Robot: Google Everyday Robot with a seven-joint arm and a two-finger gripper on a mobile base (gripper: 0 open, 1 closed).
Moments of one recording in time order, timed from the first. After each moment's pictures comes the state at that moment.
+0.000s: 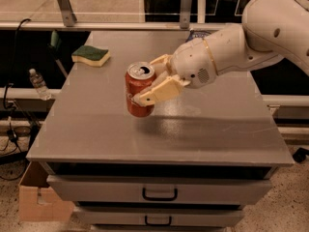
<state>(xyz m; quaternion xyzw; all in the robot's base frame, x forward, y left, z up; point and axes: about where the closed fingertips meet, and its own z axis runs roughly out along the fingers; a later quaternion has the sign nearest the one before) 0.490 0.018 0.933 -0.63 0.58 0.37 0.37</state>
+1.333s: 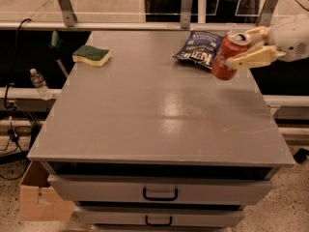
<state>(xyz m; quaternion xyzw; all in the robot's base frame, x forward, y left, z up) 0.588 -0.207 0.956 -0.56 0.62 0.29 0.46</state>
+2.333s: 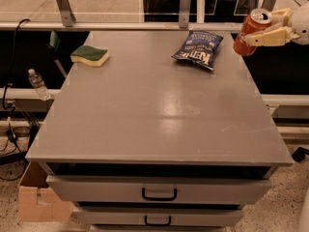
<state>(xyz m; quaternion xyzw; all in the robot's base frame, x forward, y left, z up) 0.671 -0.287 0.975 -0.49 0.66 0.21 0.53</state>
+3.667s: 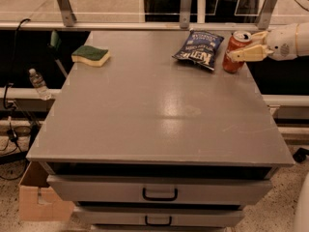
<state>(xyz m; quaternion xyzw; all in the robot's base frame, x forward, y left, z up) 0.709 -0.276 0.900 -0.43 0.73 0.22 0.49</state>
